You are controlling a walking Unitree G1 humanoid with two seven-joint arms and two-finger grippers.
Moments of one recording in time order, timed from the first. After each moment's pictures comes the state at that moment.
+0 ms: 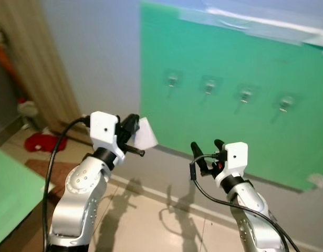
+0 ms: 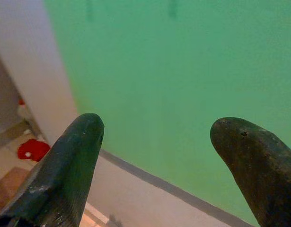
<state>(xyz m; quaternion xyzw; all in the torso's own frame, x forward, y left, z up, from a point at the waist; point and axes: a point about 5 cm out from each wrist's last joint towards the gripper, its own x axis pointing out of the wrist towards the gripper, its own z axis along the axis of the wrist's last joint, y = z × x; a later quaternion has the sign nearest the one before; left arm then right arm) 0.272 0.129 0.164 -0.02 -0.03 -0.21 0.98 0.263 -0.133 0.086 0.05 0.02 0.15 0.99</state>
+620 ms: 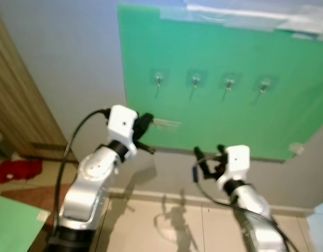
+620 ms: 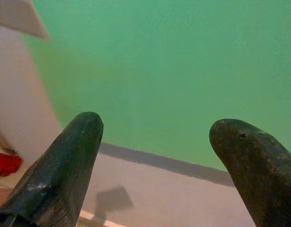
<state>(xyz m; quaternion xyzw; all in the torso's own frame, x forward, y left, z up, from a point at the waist) 0.289 0.120 0.165 0.03 -0.02 -0.24 0.97 0.261 -0.131 0.076 0.05 0.05 0.15 0.99</state>
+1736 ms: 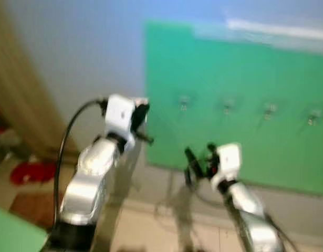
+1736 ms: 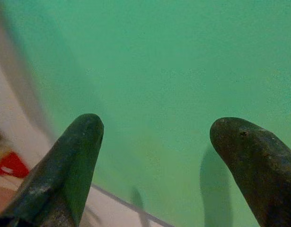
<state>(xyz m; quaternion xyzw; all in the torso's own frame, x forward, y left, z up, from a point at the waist) 0.295 0.102 0.185 0.04 -0.06 -0.23 0.97 0.262 -0.138 0.066 0.03 0.05 0.17 0.98</state>
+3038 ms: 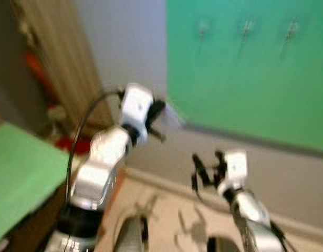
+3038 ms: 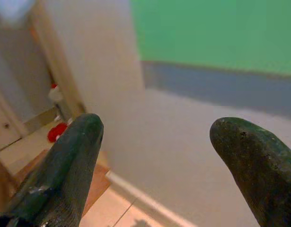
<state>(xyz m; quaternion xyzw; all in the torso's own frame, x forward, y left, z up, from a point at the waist) 0.308 0.094 0.196 0.07 -0.04 -0.27 0.96 0.252 -0.134 0.055 0.05 0.06 0.16 0.98</state>
